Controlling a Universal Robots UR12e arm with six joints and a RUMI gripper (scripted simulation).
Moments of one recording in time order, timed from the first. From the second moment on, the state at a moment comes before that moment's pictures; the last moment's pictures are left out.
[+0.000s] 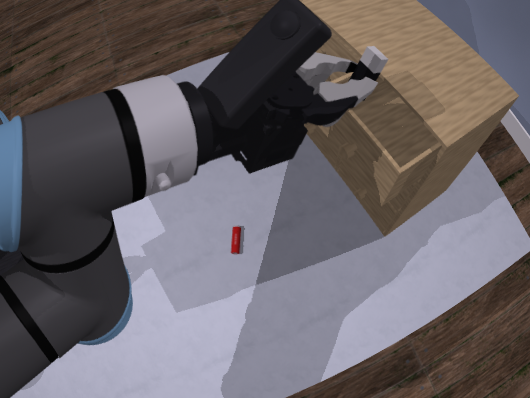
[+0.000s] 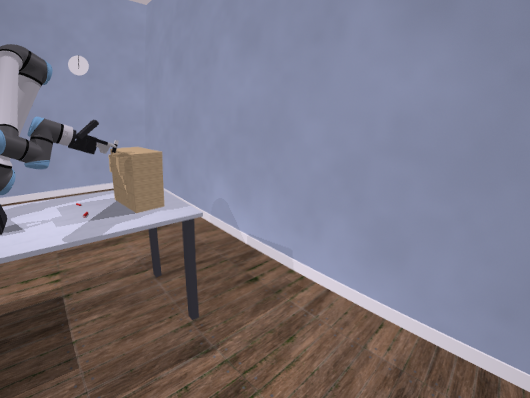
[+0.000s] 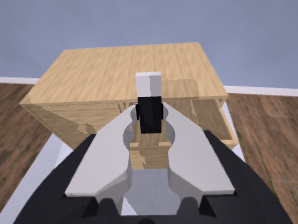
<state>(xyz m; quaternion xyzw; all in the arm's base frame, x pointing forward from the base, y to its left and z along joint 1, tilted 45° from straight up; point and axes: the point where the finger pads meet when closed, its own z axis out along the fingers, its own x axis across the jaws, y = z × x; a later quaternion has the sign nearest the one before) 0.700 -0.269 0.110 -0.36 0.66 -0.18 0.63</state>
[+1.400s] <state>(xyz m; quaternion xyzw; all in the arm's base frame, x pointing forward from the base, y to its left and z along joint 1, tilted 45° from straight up) 0.711 -0.270 0.111 -0.36 0.66 -0.18 0.63</state>
